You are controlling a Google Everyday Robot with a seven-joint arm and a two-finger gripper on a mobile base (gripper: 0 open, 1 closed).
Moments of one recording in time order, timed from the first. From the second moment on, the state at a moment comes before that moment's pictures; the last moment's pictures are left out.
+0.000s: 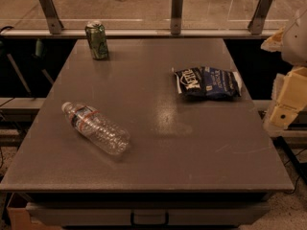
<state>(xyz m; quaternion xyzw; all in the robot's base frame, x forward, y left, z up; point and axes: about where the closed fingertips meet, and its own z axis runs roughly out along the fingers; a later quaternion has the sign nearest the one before) 0.438 -0.217 0.976 -0.60 0.78 -0.03 0.16</state>
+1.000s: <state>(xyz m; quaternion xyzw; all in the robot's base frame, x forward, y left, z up) 0.486 -0.065 0.914 -0.63 0.77 0.01 0.14</state>
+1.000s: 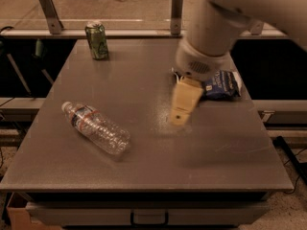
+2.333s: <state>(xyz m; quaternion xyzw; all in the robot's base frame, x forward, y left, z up) 0.495 0.127 0.866 -0.57 0.81 0.08 0.08</state>
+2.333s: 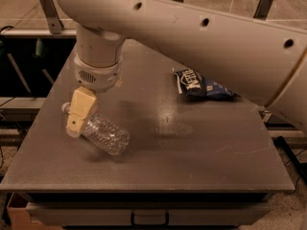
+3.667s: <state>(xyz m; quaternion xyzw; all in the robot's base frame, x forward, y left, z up) 0.511 0.165 0.862 -0.53 0.84 0.05 0.13</state>
